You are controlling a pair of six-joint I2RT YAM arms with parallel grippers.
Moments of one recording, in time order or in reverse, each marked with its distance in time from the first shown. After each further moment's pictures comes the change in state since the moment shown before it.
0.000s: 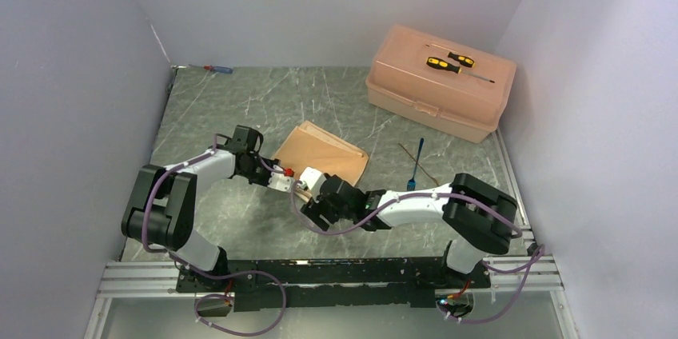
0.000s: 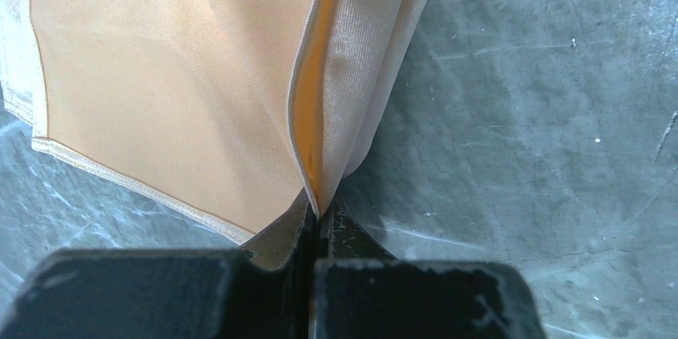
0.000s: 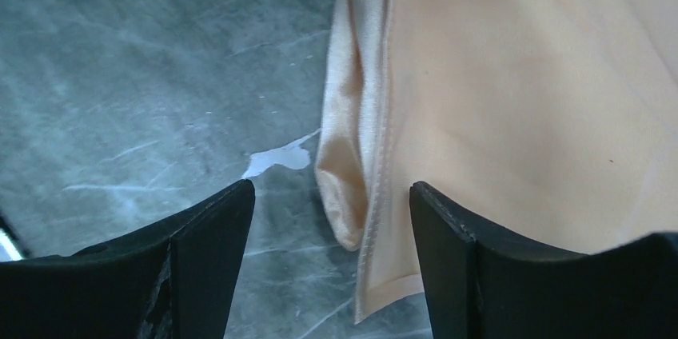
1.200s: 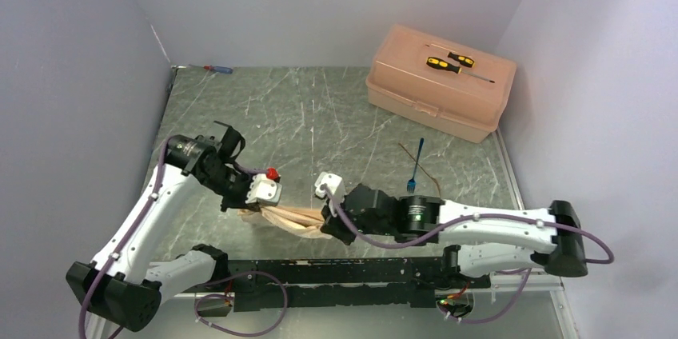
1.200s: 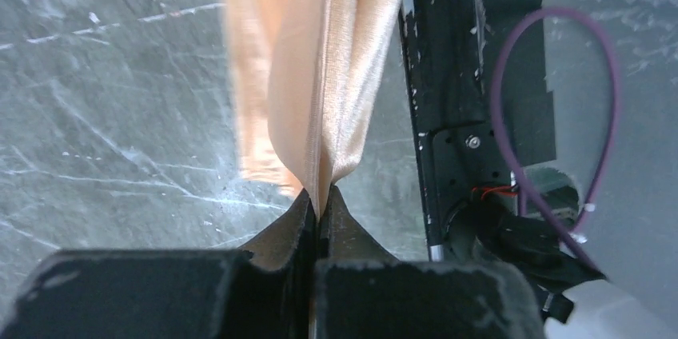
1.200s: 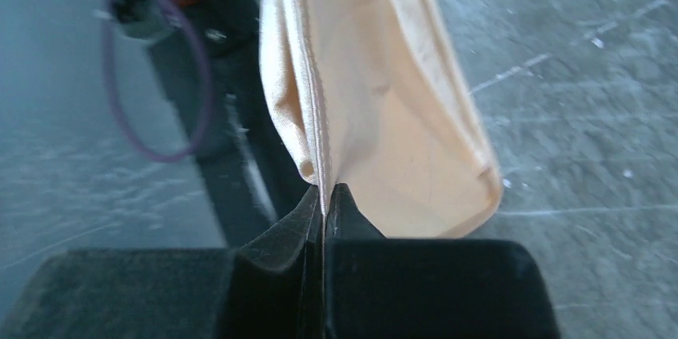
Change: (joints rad) left arm -0.117 -0.468 0.346 -1.046 0.068 -0.290; right arm 0.217 -0.461 0.112 -0.487 0.006 0.198
